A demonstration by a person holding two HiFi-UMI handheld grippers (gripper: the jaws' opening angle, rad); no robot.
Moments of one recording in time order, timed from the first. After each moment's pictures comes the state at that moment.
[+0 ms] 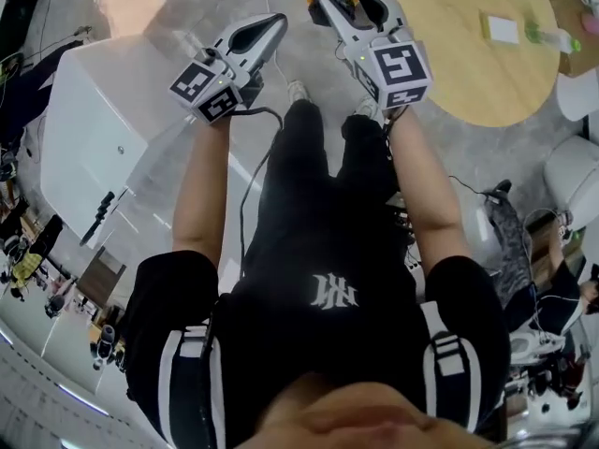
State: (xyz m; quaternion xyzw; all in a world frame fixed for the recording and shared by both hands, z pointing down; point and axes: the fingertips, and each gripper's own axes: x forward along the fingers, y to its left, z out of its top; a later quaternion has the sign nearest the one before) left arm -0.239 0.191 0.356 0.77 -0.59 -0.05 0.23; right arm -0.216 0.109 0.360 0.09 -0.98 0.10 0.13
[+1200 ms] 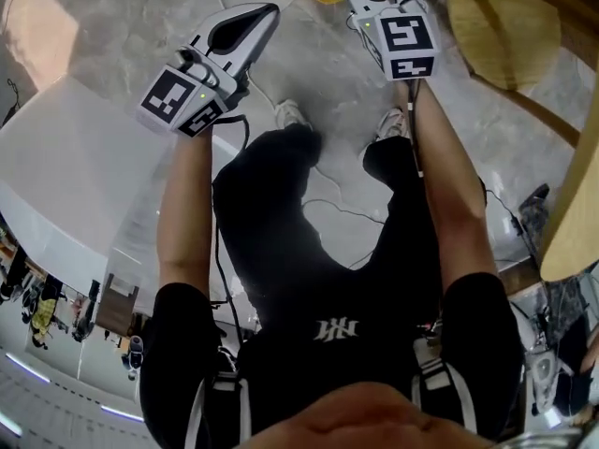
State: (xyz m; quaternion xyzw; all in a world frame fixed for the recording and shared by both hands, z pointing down) left arm -0.253 0.118 0.812 0.81 -0.53 -0.01 0.26; right arm -0.215 0.005 0.897 0.17 -0.95 0.08 0.26
